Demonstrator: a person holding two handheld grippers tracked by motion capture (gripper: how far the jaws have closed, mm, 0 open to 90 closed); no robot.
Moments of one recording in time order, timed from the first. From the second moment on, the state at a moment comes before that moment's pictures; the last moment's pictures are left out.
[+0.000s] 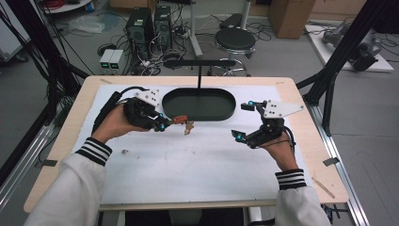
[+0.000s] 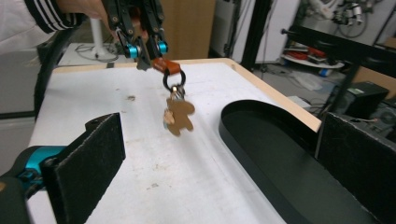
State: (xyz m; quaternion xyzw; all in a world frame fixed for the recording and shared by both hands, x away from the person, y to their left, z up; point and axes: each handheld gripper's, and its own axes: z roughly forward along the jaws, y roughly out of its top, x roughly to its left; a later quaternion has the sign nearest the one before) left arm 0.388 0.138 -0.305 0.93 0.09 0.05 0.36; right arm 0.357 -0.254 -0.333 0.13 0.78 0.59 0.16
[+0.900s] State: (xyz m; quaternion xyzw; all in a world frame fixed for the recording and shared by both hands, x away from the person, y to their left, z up) left arm 0.384 0.118 -0.306 0.93 0.06 0.03 0.36; right arm 0.387 -0.168 -0.301 0.01 0.86 0.51 0.09
